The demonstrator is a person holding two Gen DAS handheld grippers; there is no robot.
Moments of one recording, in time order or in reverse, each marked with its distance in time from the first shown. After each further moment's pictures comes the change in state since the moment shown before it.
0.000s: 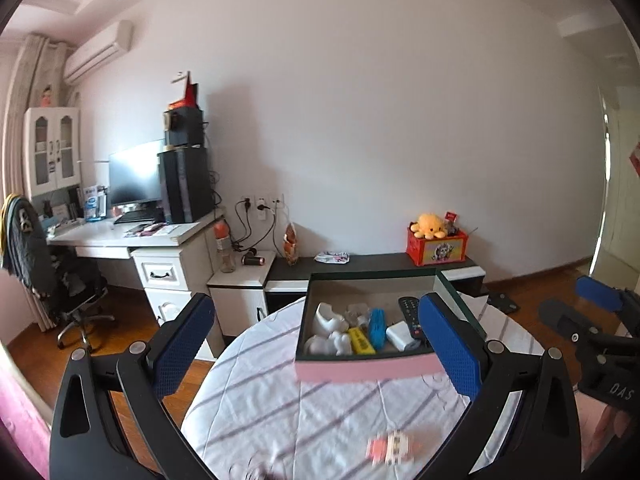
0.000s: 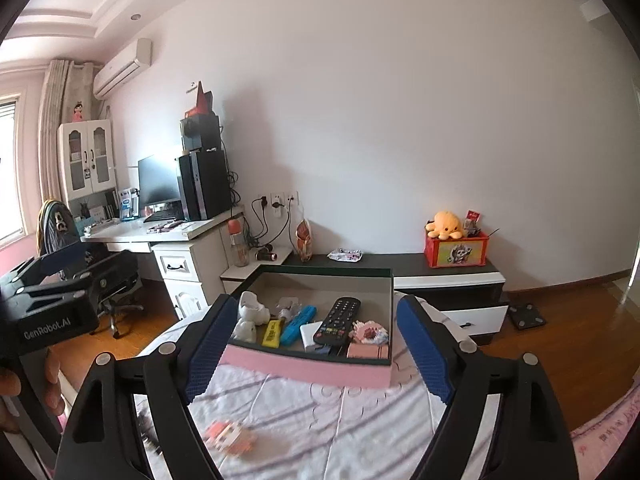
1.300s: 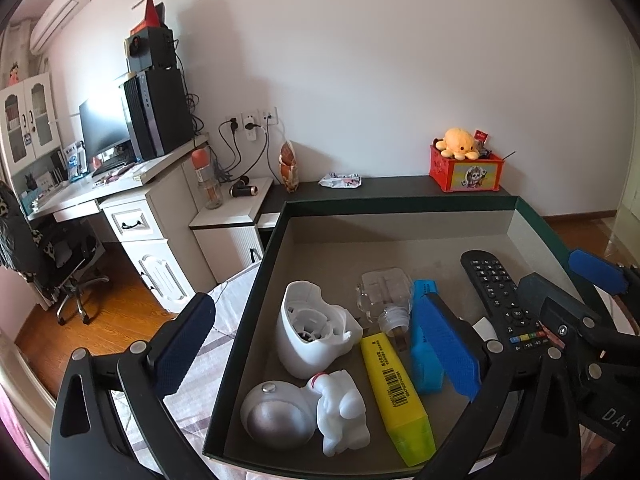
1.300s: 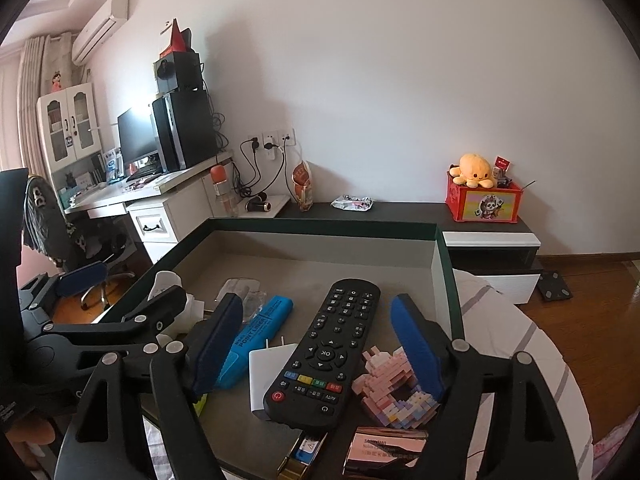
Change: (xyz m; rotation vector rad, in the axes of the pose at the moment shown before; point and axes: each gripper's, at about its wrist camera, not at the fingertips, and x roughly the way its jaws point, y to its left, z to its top) left arm 0.275 -0.039 -0.049 0.060 0.301 0.050; right arm 0.242 -0.033 -0.030 0.023 0.212 0.048
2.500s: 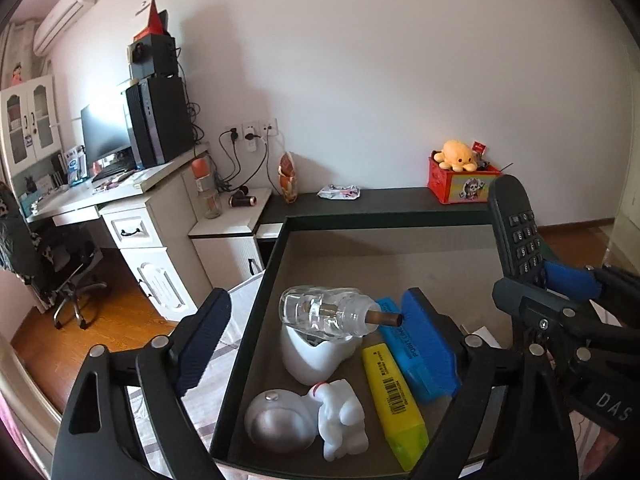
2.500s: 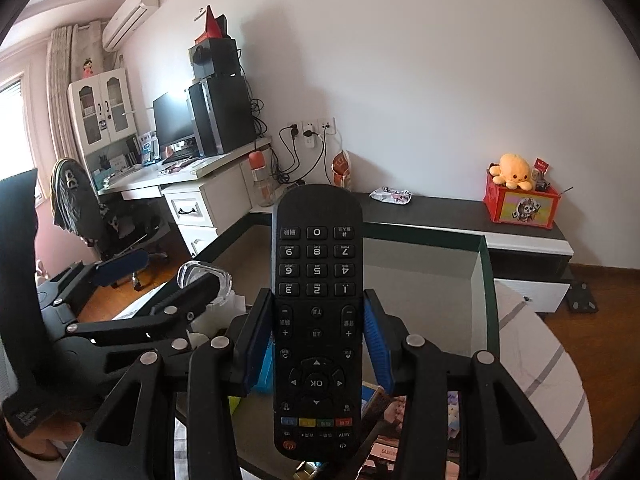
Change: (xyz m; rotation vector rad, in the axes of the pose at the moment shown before) left arm -0.013 -0.001 0.004 -0.011 -0.038 -0.008; right arm 0.008 0.010 0.009 -0.051 0.055 0.135
